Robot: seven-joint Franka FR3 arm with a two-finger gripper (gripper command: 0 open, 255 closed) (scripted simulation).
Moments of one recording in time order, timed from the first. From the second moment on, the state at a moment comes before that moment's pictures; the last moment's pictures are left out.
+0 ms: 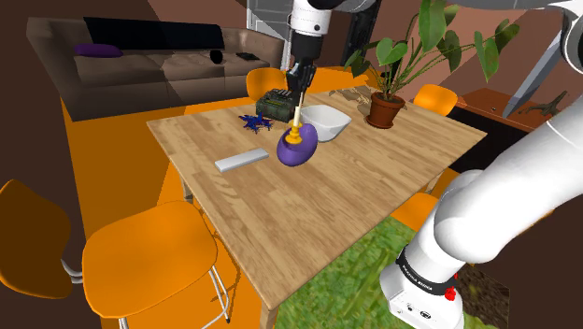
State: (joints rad) arm 0.02 -0.27 0.03 -2.01 0.01 1.75 -0.20
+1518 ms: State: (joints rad) arm -0.12 0.11 -0.14 -1.57 0.02 1.68 -0.50
